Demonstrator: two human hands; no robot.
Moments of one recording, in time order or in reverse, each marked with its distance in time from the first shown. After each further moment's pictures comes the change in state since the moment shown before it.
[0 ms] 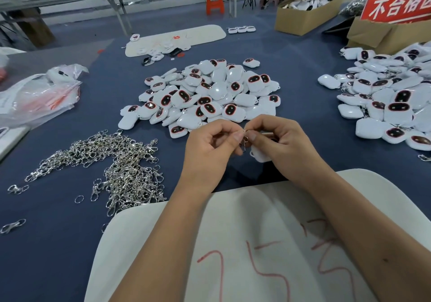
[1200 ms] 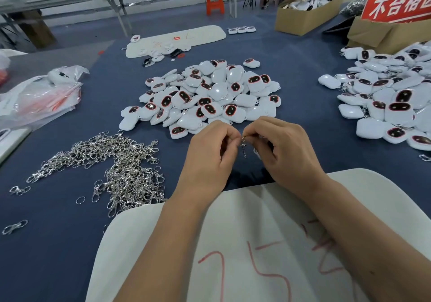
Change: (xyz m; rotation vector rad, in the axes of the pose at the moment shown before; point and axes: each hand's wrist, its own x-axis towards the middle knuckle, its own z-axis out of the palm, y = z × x) left_hand -0.002 -0.007 -0.008 0.536 -0.027 0.264; right_hand -0.004 -0.002 0.005 -0.687 0.159 -0.390
